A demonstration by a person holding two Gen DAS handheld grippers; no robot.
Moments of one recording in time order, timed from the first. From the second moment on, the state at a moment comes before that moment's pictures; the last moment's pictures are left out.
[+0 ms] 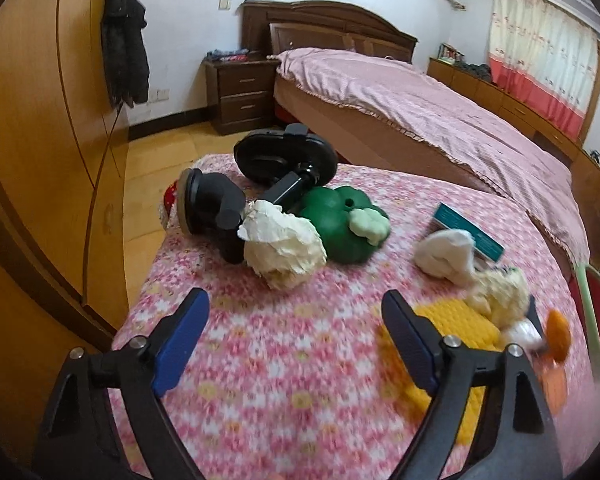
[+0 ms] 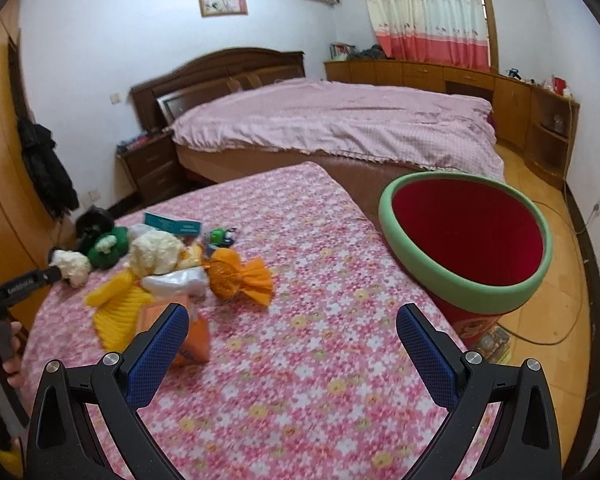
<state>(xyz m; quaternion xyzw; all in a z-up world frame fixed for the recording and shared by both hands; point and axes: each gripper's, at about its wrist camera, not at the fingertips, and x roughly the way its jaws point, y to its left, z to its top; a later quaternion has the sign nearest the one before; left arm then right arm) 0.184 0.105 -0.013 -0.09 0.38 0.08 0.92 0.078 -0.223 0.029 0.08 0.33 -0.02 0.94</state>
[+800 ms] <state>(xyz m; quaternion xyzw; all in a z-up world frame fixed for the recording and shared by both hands) 0.223 0.112 -0.038 -0.13 0.39 0.05 0.91 0.140 -0.215 -0.008 0.10 0.40 0.02 0.91</state>
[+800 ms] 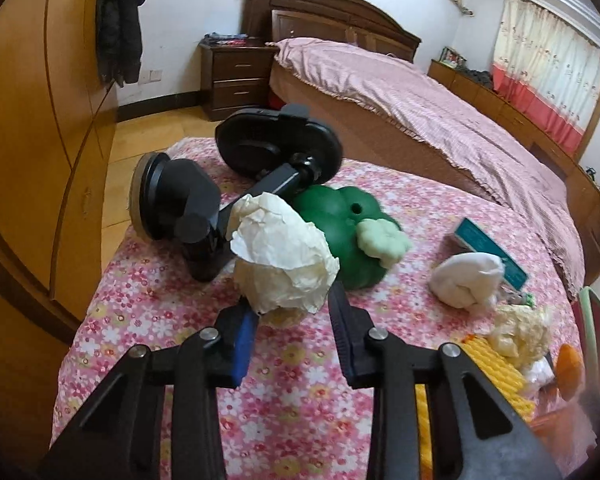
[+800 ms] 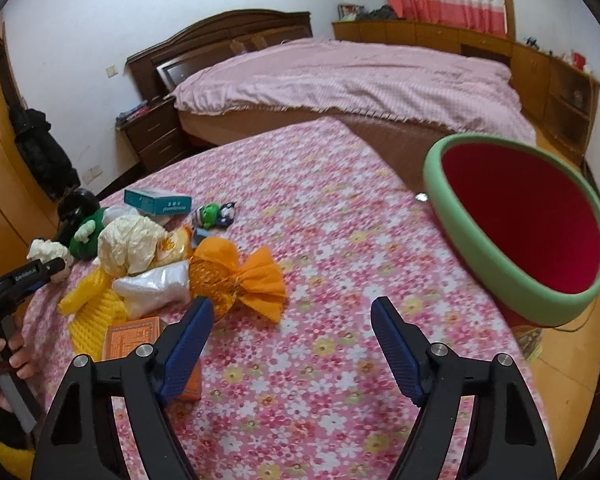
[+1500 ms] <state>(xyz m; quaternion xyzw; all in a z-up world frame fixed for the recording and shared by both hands) 0.172 0.066 -0.013 -0.13 0.36 -0.01 0.92 0.169 -0.194 -0.002 0.11 0.43 0.11 0.89</state>
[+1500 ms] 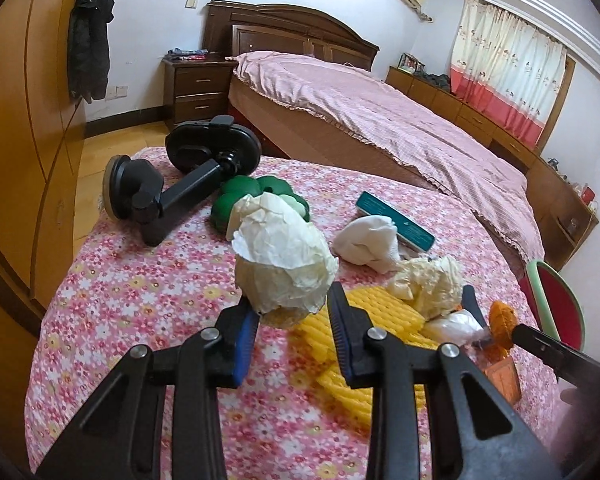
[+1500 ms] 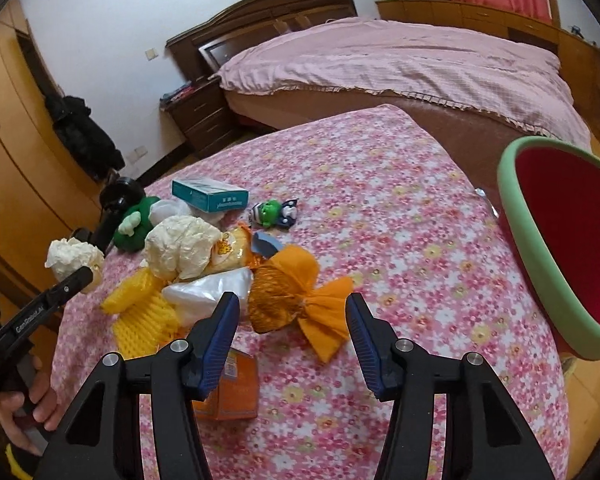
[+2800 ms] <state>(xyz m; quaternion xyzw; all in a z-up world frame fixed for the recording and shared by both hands) 0.136 -0.042 0.039 -0.09 0.37 -0.19 0.91 0.096 -0.262 0.066 0.16 0.33 0.06 0.93</state>
